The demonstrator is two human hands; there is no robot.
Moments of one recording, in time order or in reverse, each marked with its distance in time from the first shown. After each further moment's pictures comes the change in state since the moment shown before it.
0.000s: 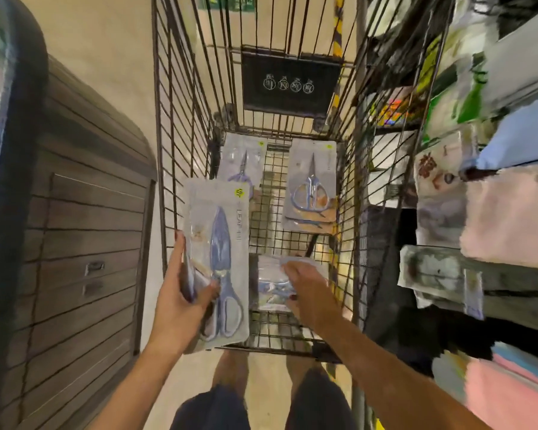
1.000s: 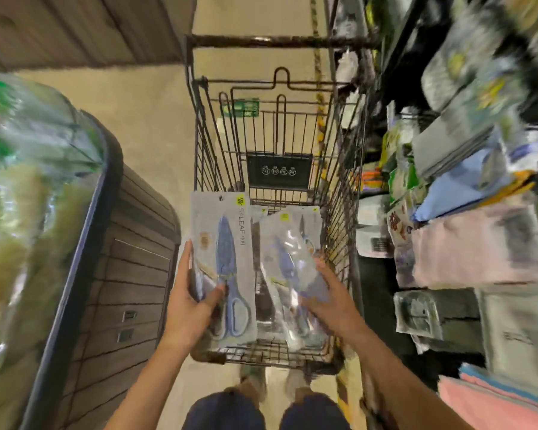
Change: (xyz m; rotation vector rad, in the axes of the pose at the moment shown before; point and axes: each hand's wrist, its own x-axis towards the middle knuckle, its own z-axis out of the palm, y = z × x) left_hand -0.069 0.147 -0.009 0.078 0.083 0.180; right_hand -0.076 -0.055 -0.156 0.776 0.249 0.088
